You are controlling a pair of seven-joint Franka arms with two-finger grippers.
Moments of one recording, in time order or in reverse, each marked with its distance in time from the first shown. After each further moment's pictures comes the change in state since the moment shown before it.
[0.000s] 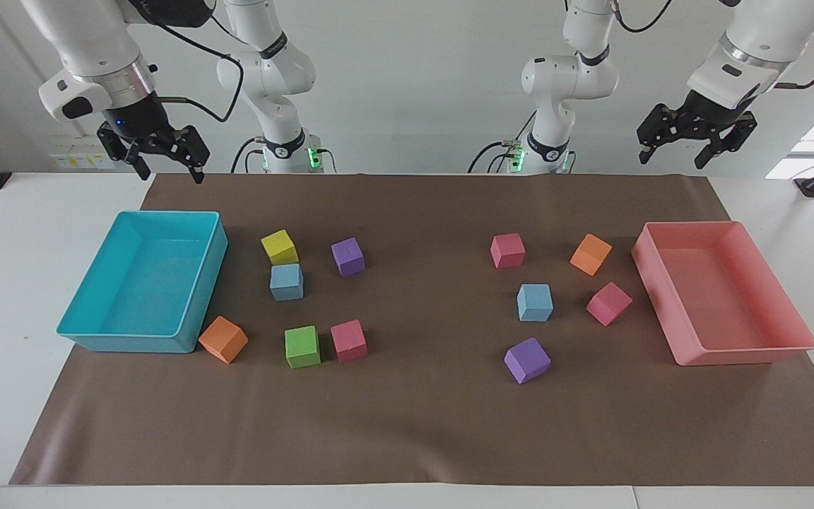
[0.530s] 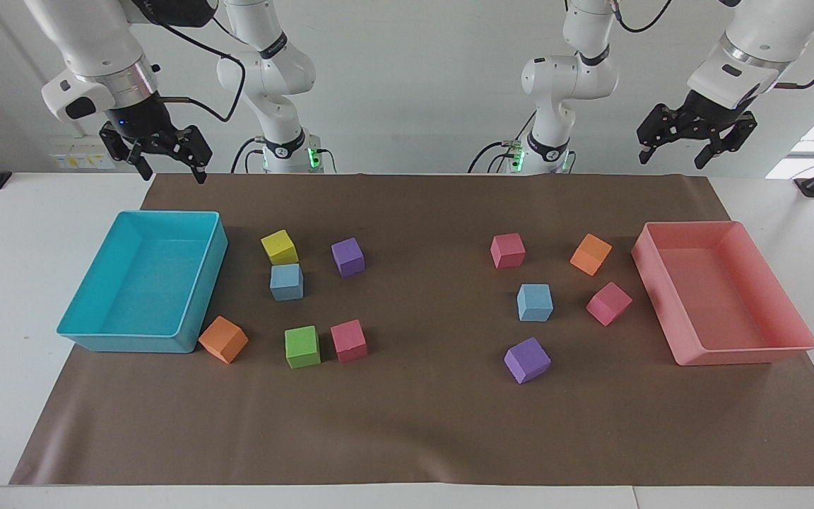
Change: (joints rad) left arm 0.000 0.000 0.000 0.000 0.000 0.000 0.000; right arm 0.002 -0.001 0.012 0.000 0.000 0.000 0.000
